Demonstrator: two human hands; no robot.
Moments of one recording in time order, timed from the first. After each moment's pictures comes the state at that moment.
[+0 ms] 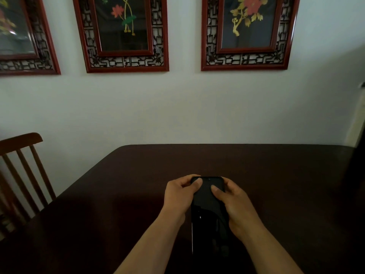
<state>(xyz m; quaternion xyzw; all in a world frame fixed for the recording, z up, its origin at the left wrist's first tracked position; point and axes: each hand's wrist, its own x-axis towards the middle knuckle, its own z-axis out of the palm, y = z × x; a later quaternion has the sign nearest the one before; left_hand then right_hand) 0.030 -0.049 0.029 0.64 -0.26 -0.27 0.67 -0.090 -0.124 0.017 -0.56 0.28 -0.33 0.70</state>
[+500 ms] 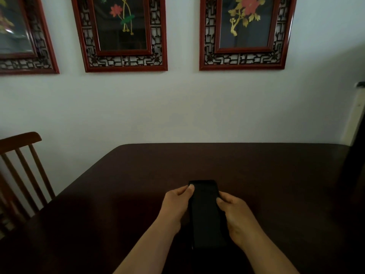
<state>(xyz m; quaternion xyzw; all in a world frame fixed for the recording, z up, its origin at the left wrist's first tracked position) 0.028 -0.041 0.014 0.65 -0.19 -0.37 0.63 -0.098 -0.116 0.005 -0.54 0.40 -0.26 0.69</state>
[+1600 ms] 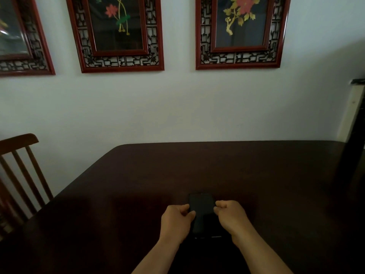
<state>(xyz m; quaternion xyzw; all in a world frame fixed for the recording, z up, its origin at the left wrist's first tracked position) 0.017 -0.030 -0.030 0.81 -0.29 -0.20 0.46 -0.096 -0.114 -0.001 -0.69 0.51 -0.19 0.48</state>
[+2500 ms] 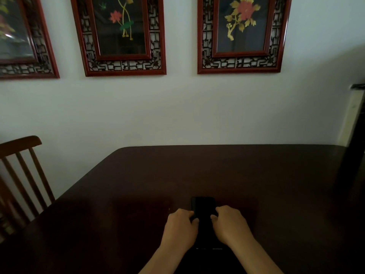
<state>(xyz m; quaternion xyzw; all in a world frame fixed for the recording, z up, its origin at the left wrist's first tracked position) 0.014 -0.025 -0.029 0.83 -0.41 -0.13 0.35 -0.098 -0.101 -0.002 -0.85 0.47 -0.07 0.24</state>
